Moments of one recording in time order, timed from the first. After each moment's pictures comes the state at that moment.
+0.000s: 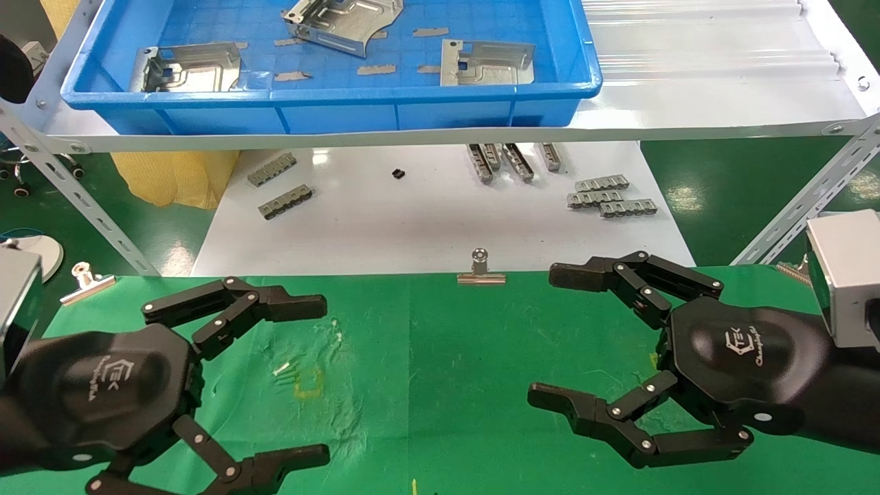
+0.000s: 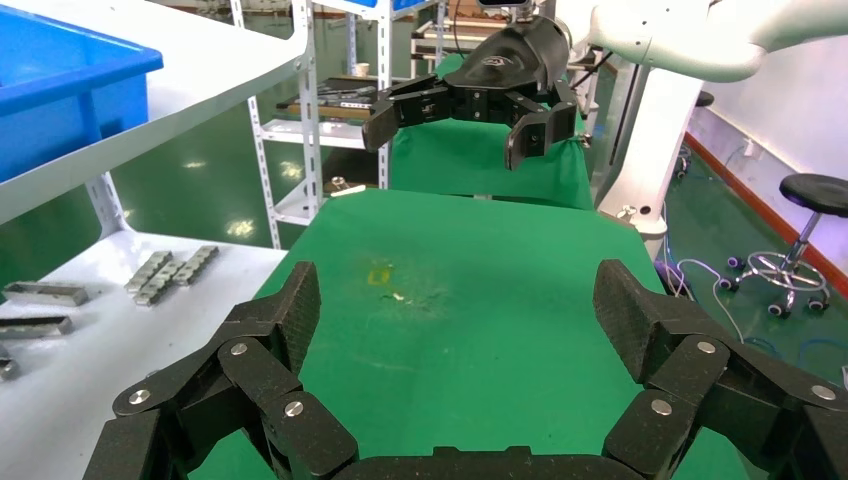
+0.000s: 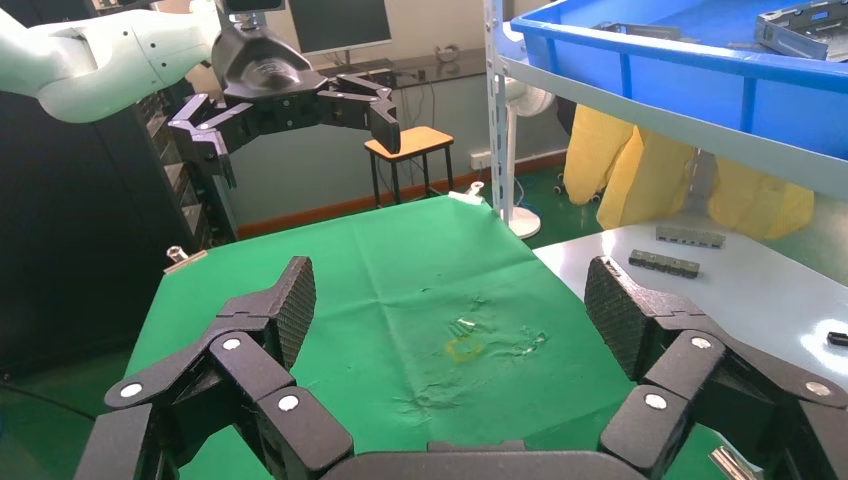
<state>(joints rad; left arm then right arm) -1.08 0.61 0.28 -1.28 0.73 1.50 -0.19 1.07 -0.55 -0.39 1.21 -0.62 -1.41 0.11</state>
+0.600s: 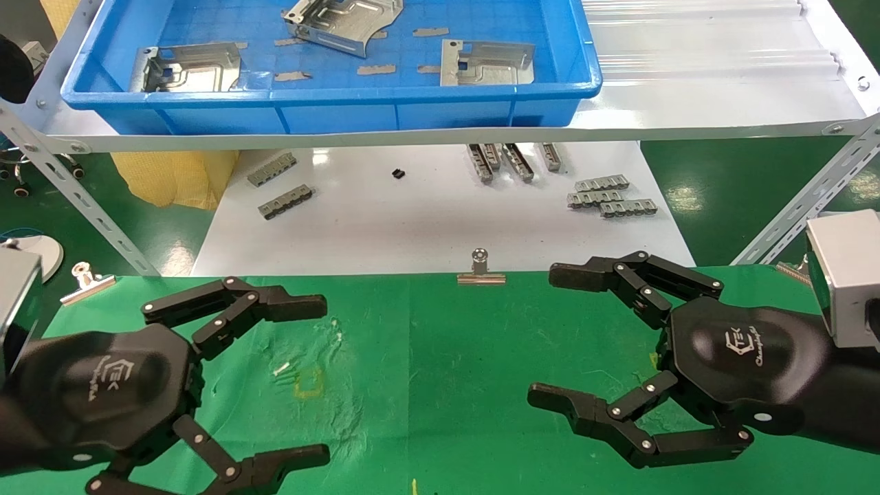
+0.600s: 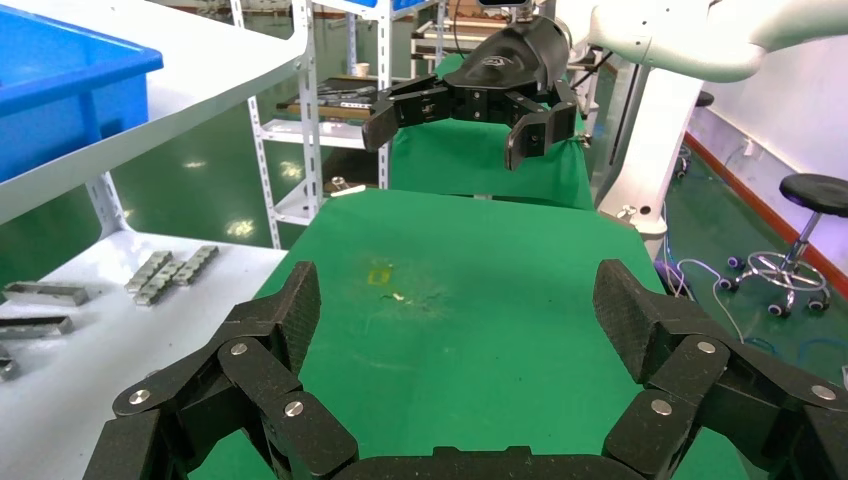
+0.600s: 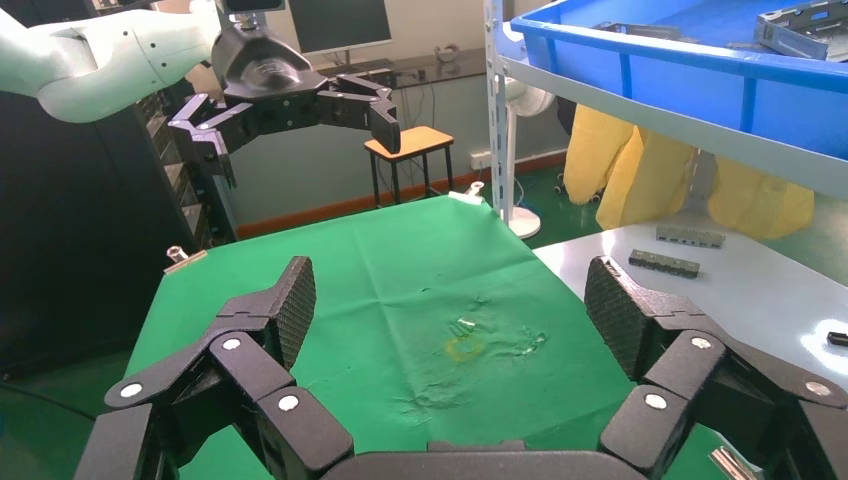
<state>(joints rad) -1.08 0.61 0.28 -1.28 0.73 1.50 -0.19 1.07 -0.55 -0.39 1.21 -0.62 -1.41 0.11</state>
